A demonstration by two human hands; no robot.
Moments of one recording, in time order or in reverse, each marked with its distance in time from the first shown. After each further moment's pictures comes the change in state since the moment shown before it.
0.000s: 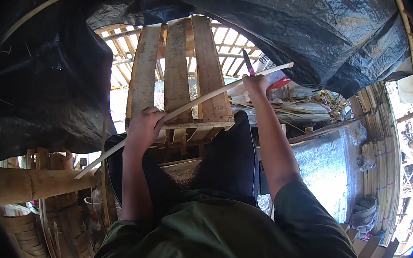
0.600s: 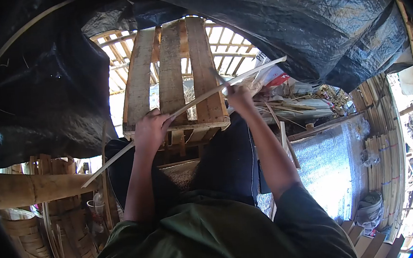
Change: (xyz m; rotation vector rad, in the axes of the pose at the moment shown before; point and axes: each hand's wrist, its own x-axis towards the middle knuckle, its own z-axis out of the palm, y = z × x) left_hand 0.008 0.028 0.024 0.074 0.079 -0.062; right_hand -0.053 0.027 0.006 -0.319 -0.122 -0.456
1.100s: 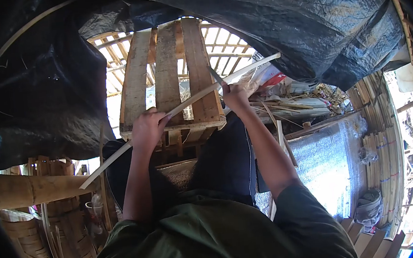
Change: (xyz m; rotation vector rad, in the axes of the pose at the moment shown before) left_hand 0.004 0.003 0.003 0.018 0.025 -0.009; right_hand -0.001 -0.010 -0.008 0.030 -0.046 -0.039
